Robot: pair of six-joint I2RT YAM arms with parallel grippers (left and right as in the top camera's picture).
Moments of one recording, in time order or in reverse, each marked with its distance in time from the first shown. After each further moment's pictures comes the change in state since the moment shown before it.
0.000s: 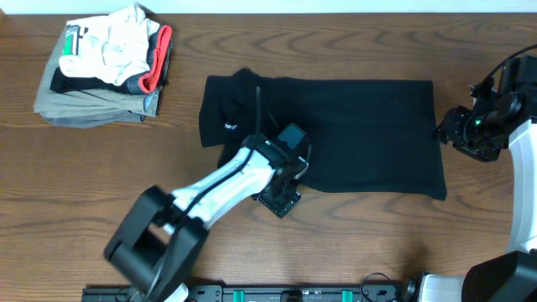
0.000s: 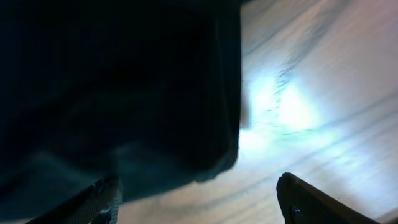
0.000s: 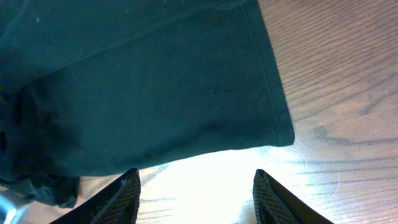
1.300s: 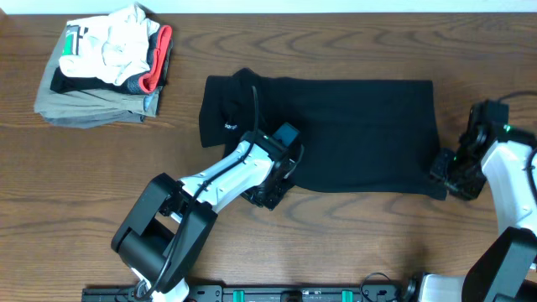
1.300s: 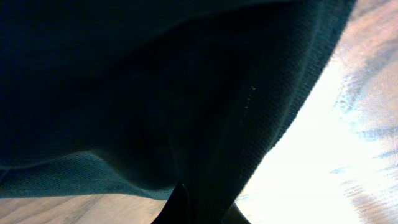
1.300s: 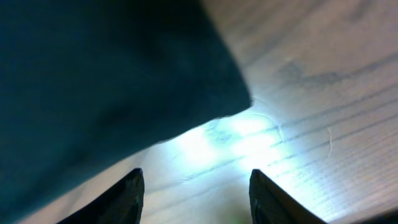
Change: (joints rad) left arm 0.047 0.046 0.007 -0.054 -0.051 -0.066; right arm -0.028 0.000 -0.430 0.231 0.208 0.179
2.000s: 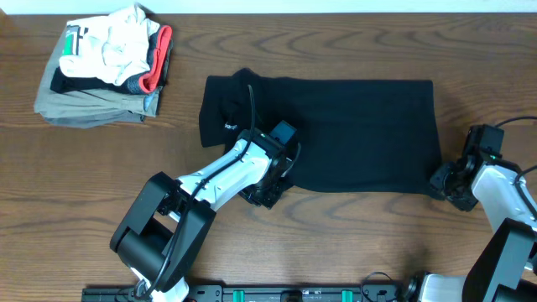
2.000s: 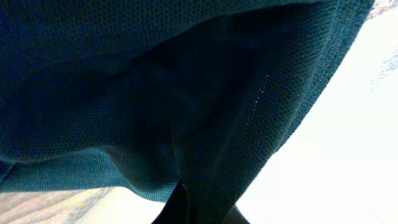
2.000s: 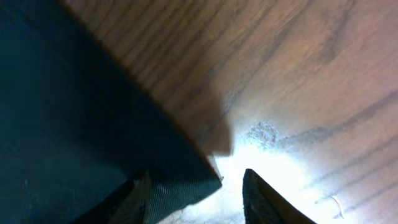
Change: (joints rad) left arm 0.014 0.000 0.000 -0.008 0.000 -0.004; right arm -0.050 0.000 -0.240 0.407 0.092 0.066
